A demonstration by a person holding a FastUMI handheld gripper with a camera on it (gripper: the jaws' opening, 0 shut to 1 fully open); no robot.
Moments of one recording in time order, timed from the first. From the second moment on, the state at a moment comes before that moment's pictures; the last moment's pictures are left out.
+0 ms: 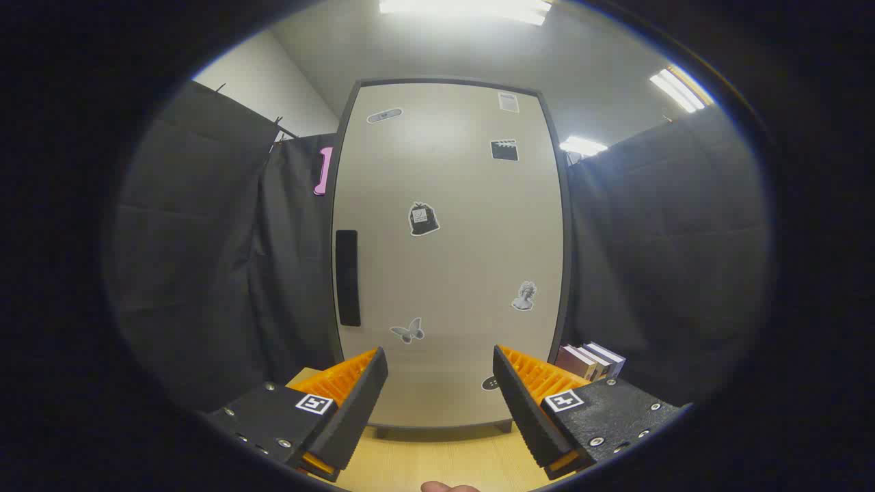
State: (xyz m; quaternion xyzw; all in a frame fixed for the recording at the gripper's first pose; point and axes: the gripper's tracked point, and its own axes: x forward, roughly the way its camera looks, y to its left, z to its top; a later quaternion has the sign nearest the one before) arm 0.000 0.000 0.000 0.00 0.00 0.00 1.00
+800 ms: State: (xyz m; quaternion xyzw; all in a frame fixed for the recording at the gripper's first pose) arm 0.011 -0.001 -0.013 0.02 0.03 0.02 1.00
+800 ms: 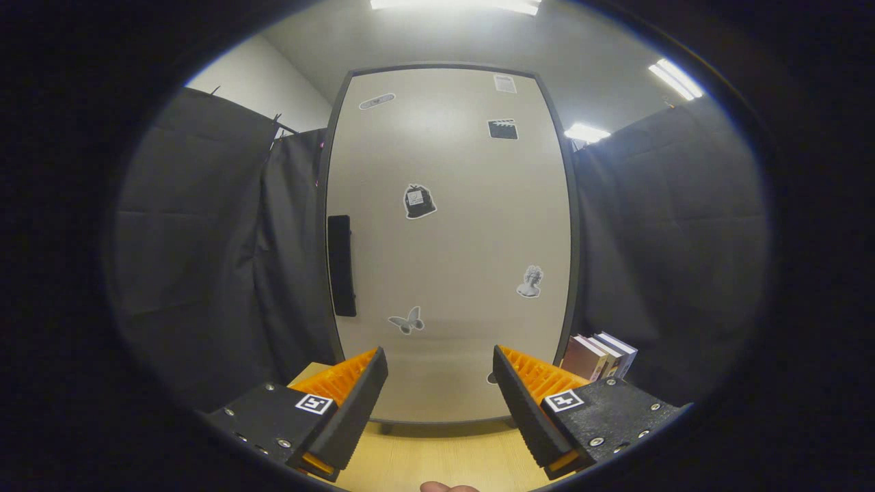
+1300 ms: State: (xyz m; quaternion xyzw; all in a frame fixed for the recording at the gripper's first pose) arm 0.021 -0.001 -0.019 0.01 0.03 0.03 1.00
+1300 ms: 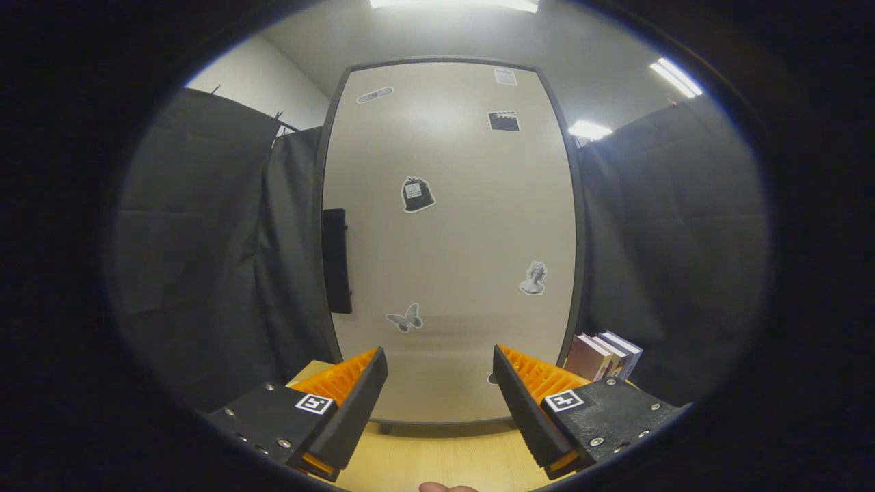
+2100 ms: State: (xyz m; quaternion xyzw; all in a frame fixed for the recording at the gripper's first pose) arm 0.114 0.108 0.012 0.01 0.01 0.11 0.99
